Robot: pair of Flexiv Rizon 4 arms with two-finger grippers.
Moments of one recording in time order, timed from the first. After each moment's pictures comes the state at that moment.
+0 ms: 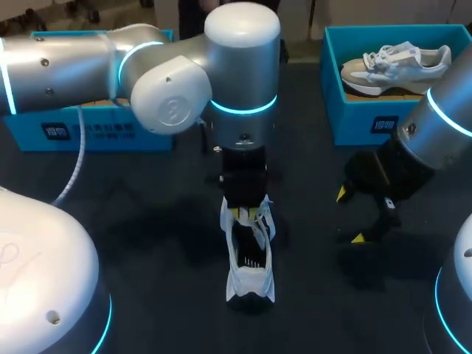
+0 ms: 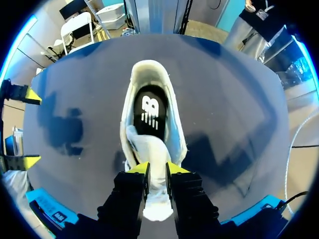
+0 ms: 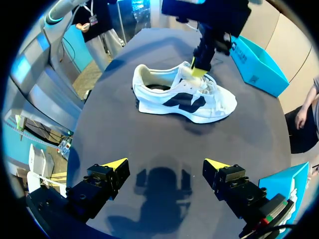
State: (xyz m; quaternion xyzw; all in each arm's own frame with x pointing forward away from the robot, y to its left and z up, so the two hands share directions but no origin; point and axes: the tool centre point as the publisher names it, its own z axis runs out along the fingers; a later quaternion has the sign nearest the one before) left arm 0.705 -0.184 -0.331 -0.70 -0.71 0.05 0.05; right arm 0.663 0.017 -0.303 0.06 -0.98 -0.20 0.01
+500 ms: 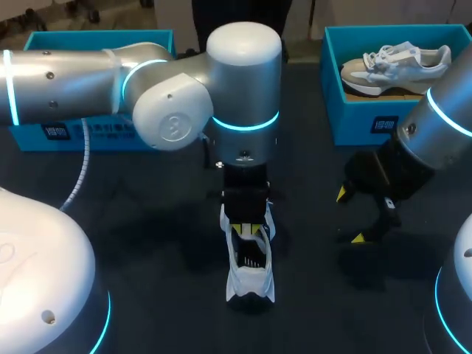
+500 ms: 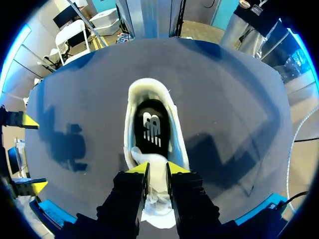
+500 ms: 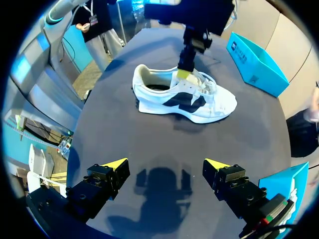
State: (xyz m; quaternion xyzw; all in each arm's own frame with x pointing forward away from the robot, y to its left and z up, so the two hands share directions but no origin) left arm 0.676 -0.190 -0.331 -0.72 -0.69 0.06 0.04; right arm 0.663 0.017 -0.303 0.06 -0.98 -0.20 0.01
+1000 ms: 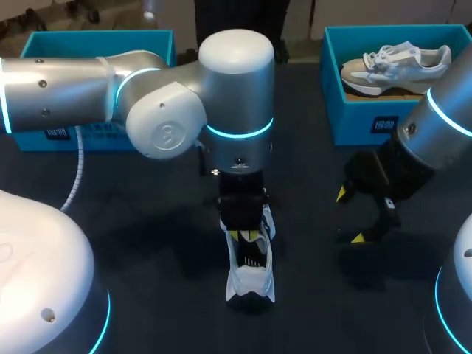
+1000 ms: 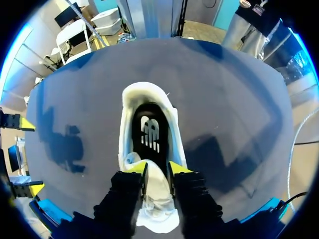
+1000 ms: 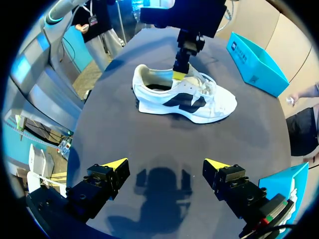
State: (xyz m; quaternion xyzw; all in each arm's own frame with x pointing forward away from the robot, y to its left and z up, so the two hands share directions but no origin) left arm 0.669 -0.187 -0.340 -0.71 -0.70 0.06 0.04; right arm 0.663 0.017 -0.303 0.06 -0.98 -0.20 0.01
